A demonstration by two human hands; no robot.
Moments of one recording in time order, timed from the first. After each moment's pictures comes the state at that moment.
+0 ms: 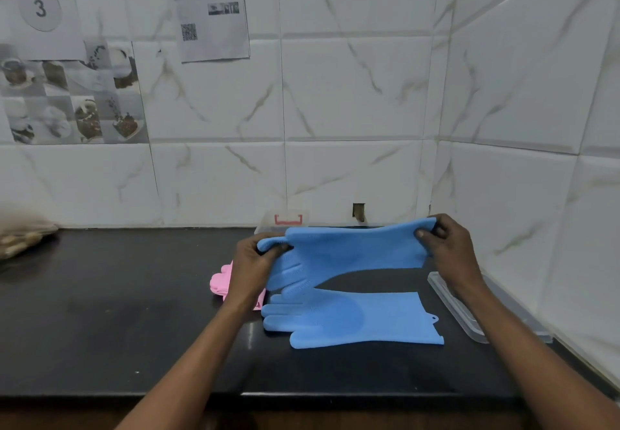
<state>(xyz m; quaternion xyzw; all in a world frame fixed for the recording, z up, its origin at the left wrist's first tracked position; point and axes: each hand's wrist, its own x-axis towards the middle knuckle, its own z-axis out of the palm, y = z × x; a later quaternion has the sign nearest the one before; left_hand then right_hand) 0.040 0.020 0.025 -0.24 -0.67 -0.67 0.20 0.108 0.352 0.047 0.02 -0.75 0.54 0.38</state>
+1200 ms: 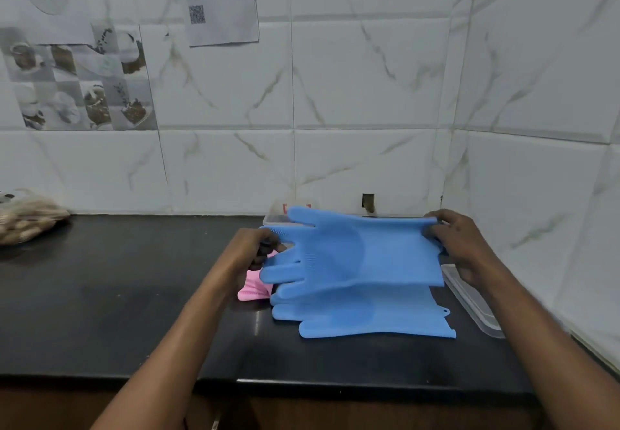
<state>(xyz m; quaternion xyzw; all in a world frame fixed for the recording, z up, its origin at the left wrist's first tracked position) 0.038 -0.011 0.050 -0.09 -0.75 -0.65 -0.02 0.109 0.343 0.068 -0.06 -0.75 0.61 0.23</state>
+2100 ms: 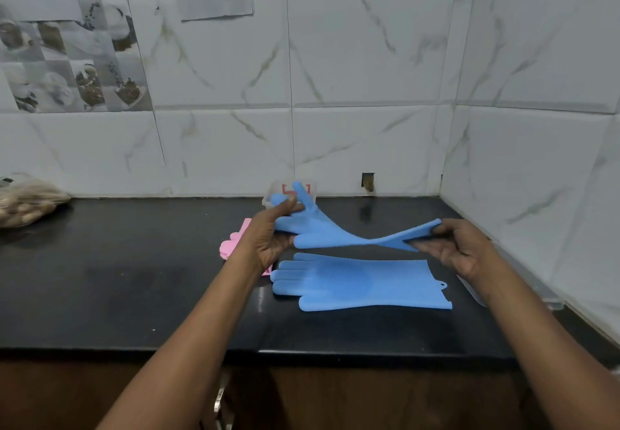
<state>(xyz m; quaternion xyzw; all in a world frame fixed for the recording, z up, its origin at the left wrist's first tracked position) 0.038 0.029 0.040 -0.10 -0.45 -0.87 -0.16 0.115 0.344 0.034 -0.16 -0.44 0.88 0.11</state>
